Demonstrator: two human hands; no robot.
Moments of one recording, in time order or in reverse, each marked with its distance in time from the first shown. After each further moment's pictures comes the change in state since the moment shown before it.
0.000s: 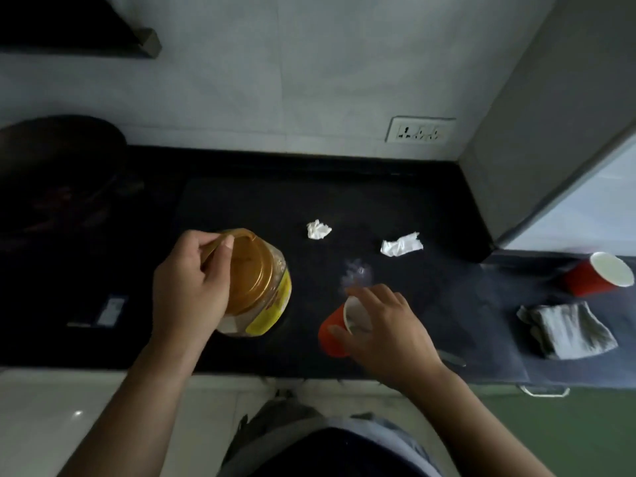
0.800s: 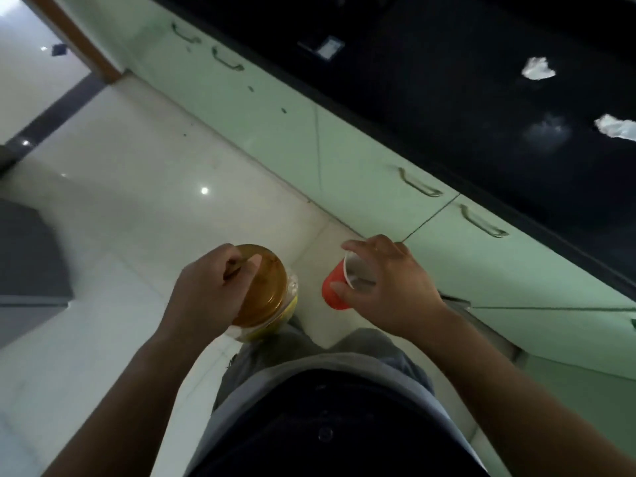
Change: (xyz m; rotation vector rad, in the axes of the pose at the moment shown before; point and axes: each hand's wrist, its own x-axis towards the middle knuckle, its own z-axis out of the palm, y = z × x) left_hand -0.407 -0.078 -0.186 0.249 -0.142 -0.613; right_hand -0.250 -0.072 0.127 -0.105 -0.573 -0.502
